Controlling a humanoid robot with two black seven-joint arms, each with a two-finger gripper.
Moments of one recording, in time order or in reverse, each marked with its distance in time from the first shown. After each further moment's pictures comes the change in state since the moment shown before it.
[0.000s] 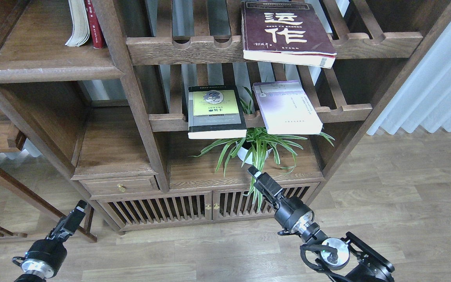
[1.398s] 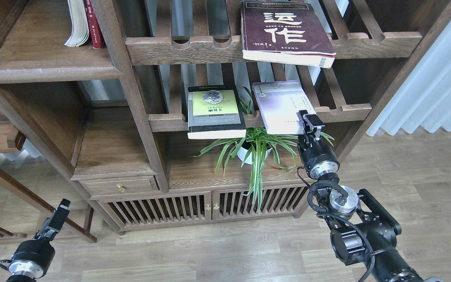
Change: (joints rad) left arm 0.000 0.018 -0.023 0.055 -0.098 0.000 -0.005; right arm 0.069 0.000 0.112 0.040 0.210 -0.289 0.117
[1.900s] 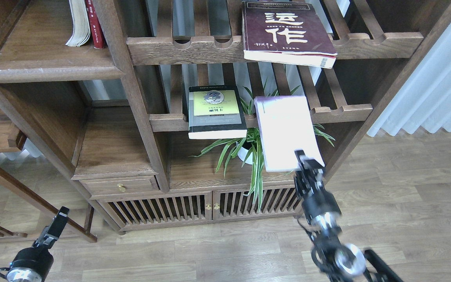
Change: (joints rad) left arm 0.026 -0.003 0.049 0.009 0.000 0.000 0.002; right arm -0.428 -0.064 -0.014 0.186 0.037 0.276 -0.068
